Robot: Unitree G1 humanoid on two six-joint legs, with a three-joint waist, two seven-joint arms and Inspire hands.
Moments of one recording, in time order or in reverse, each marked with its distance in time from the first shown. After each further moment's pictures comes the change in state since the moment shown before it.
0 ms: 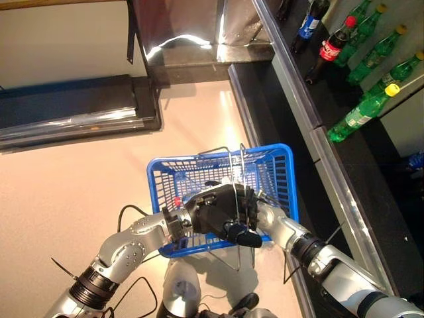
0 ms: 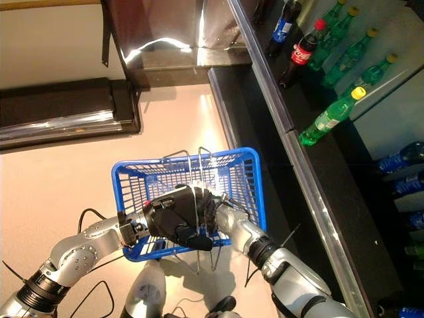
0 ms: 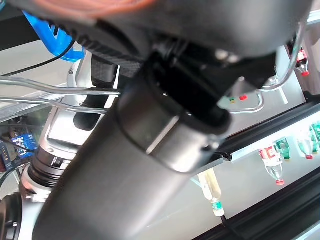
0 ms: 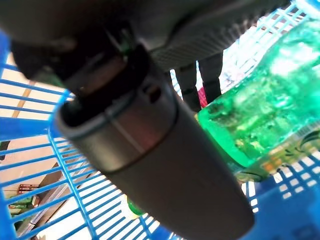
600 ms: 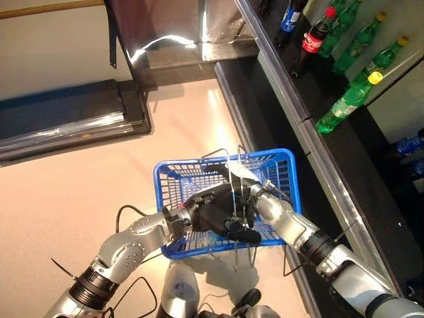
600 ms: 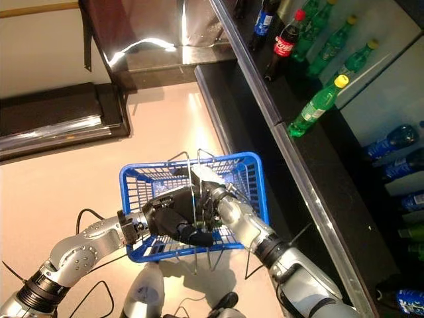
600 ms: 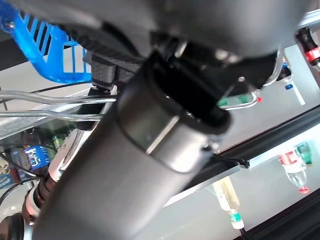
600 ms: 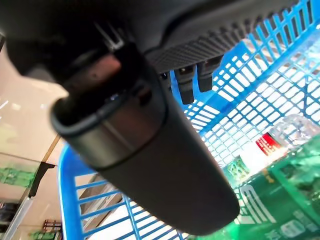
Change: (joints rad) left arm 0.005 0.000 0.004 0.000 0.031 -0.001 0.045; right arm 0.025 -0.079 -0.068 -0.204 0.037 0.024 -0.048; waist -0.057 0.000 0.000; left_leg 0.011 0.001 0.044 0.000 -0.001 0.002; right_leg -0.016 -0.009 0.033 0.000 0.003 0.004
